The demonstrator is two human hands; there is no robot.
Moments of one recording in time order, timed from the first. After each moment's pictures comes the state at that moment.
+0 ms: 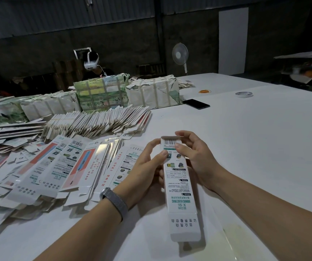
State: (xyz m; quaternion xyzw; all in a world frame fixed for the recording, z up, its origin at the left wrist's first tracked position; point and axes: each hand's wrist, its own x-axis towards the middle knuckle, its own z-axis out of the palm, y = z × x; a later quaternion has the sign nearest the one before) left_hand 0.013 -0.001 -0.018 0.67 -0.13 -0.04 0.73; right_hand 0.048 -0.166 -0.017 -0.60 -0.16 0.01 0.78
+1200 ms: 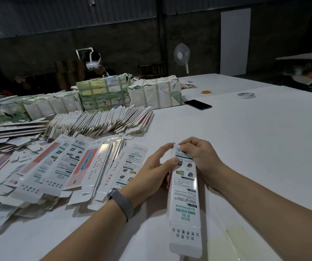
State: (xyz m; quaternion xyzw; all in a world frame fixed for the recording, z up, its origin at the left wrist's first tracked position) left_hand 0.006 -0.008 -0.013 0.72 -0.16 -0.06 0.67; right_hand 0.050 -0.170 -0.010 -0.67 -0.08 0.02 0.74
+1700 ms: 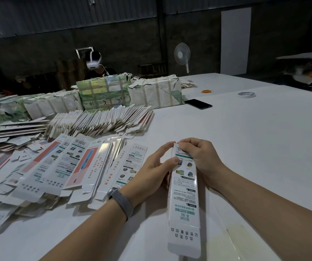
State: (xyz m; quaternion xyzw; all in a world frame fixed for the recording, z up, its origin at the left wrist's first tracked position) left_hand 0.006 -0.006 -0.015 0.73 -0.17 -0.06 0.66; right_hand 0.045 -0.169 -0.009 -0.67 -0.09 0.00 0.74
